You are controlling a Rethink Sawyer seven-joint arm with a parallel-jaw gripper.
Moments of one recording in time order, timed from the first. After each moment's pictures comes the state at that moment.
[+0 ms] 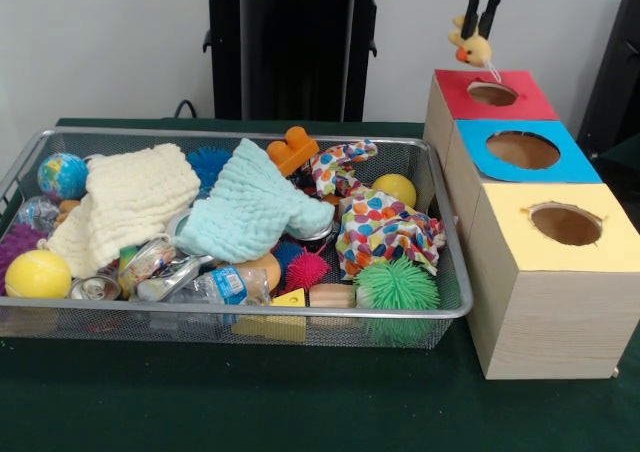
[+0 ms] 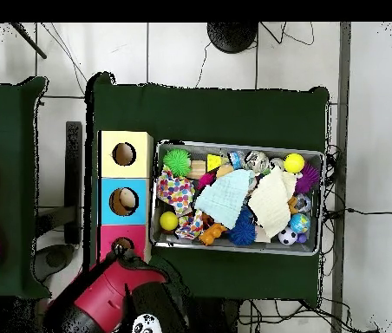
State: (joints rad) arm -0.18 -1.06 0.54 2.21 -0.59 0.61 2.46
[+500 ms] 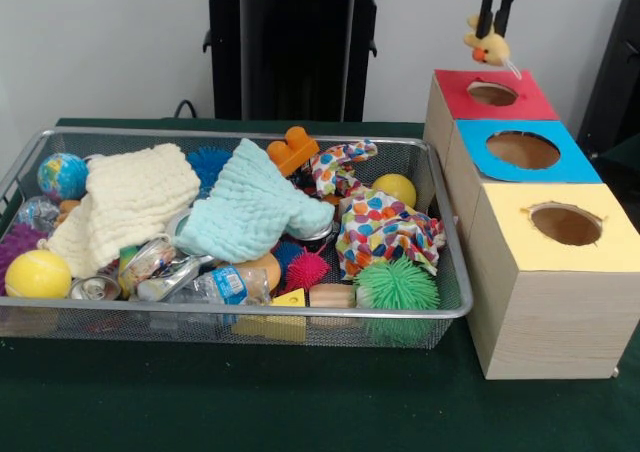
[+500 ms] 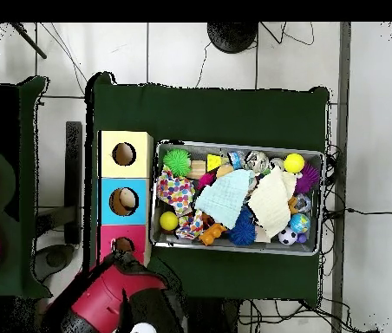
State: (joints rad) arm -0.18 -1.10 0.54 2.22 -0.58 0.53 2.46
